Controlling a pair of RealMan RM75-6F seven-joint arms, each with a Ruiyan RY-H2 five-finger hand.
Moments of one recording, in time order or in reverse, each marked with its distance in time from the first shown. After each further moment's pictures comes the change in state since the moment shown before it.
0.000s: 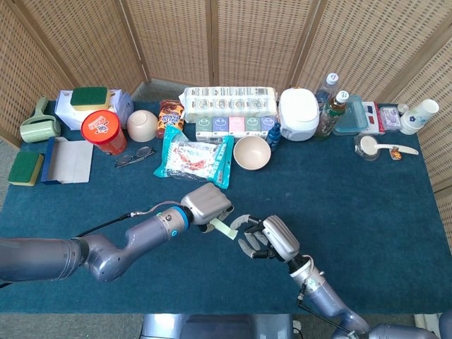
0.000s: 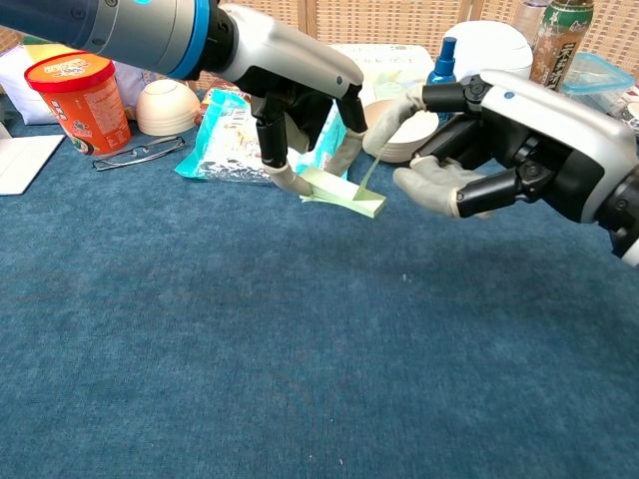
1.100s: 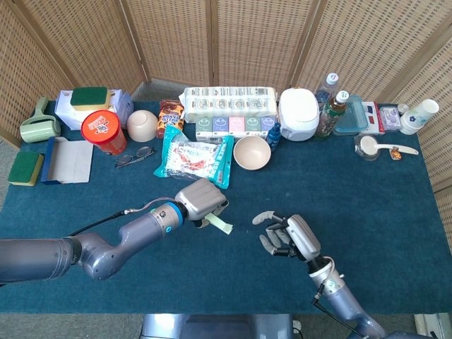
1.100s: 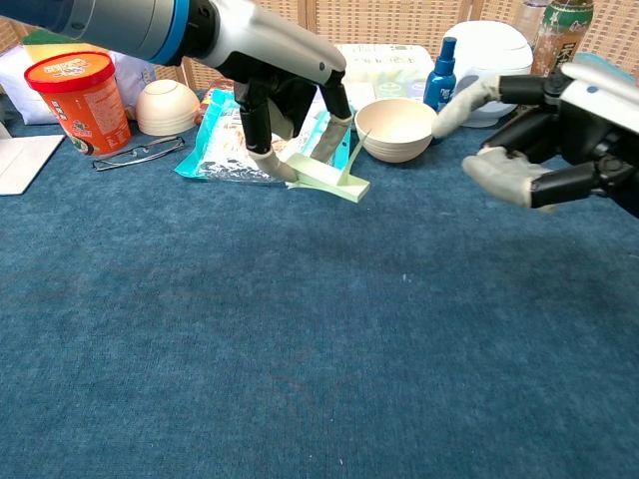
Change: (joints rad) left arm 0.033 0.032 -0.020 -0.003 -0.004 -0.010 0.030; right arm -0.076 0.047 -0.011 0.055 -0.037 0.071 0.106
